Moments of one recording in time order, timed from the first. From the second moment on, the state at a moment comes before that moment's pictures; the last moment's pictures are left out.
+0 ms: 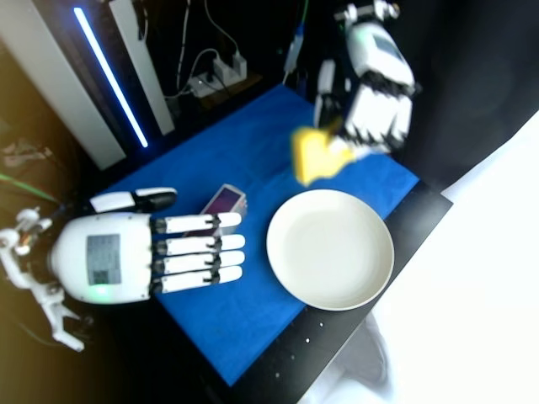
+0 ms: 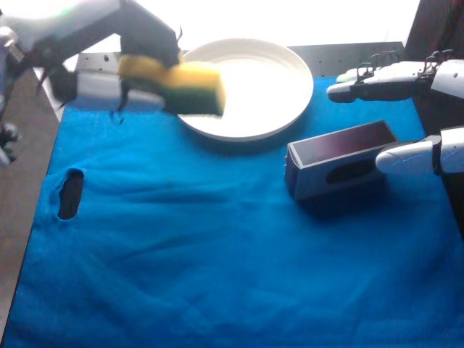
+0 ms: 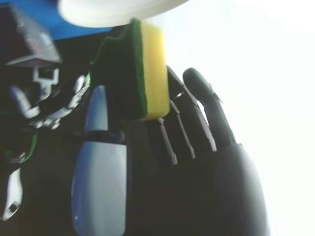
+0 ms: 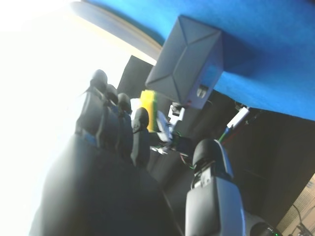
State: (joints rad) left arm 0.58 -0.95 1.24 0.33 -0.67 0.58; right arm -0.88 -1.12 1.55 -0.47 0.97 0.03
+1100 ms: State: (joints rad) left arm 0.84 -0.89 1.12 0.26 -0.72 0.53; right arm -0.88 -1.12 1.55 -0.51 0.97 0.04
